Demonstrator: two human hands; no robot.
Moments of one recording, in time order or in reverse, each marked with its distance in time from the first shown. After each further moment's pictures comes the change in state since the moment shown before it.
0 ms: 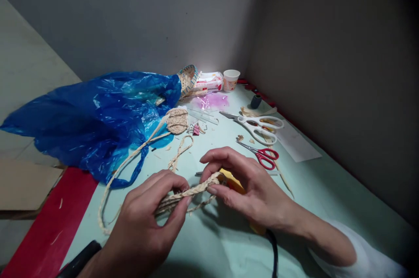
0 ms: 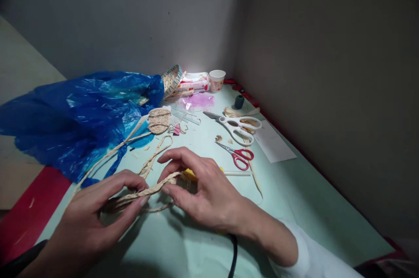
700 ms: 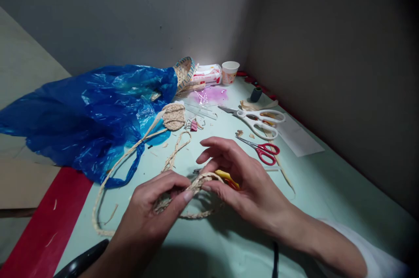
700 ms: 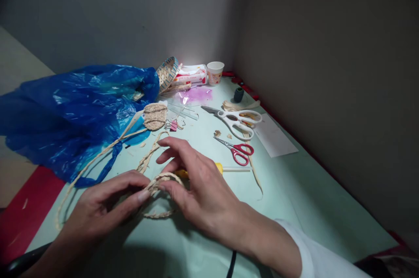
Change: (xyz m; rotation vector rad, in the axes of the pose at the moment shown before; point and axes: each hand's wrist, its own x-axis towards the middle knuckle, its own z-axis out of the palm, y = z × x) left_hand 0.007 -0.013 0.007 -0.237 -0.185 -0.192; right_hand -0.007 0.012 0.008 -0.050 0.106 -0.013
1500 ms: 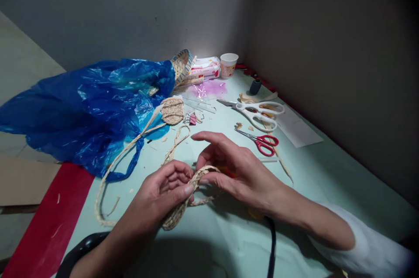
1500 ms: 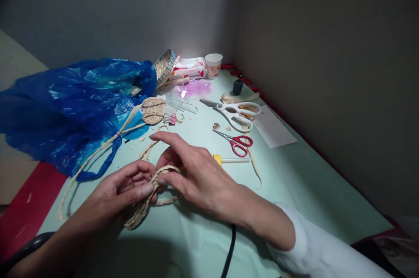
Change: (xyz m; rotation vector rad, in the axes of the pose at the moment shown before) left_hand 0.002 -0.013 0.006 -0.524 -0.164 -0.365; right_hand 0.009 -0.001 -0.007 0.073 -0.167 0.063
